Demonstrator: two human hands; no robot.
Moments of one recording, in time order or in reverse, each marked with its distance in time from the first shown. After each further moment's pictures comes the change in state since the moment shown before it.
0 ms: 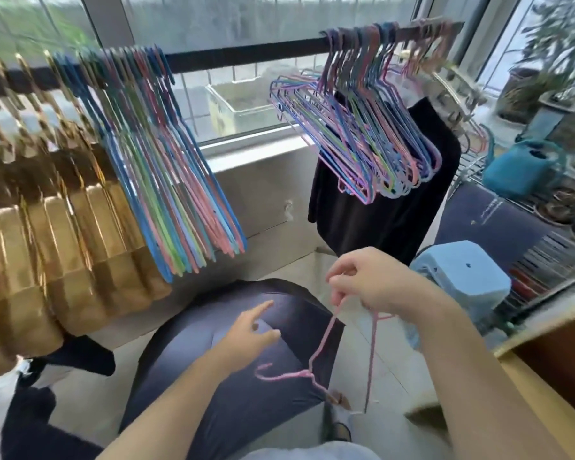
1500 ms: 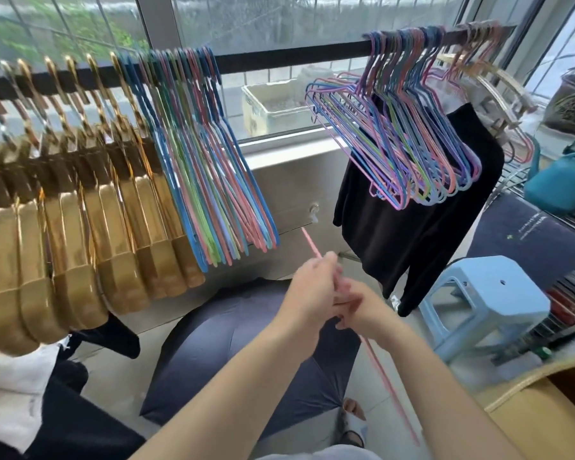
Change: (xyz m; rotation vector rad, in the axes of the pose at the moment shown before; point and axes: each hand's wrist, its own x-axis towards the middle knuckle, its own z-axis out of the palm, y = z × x) left_hand -0.072 0.185 0.011 -0.801 0.159 -0.139; right_hand 0.053 0.039 0.078 0.208 -0.073 0.027
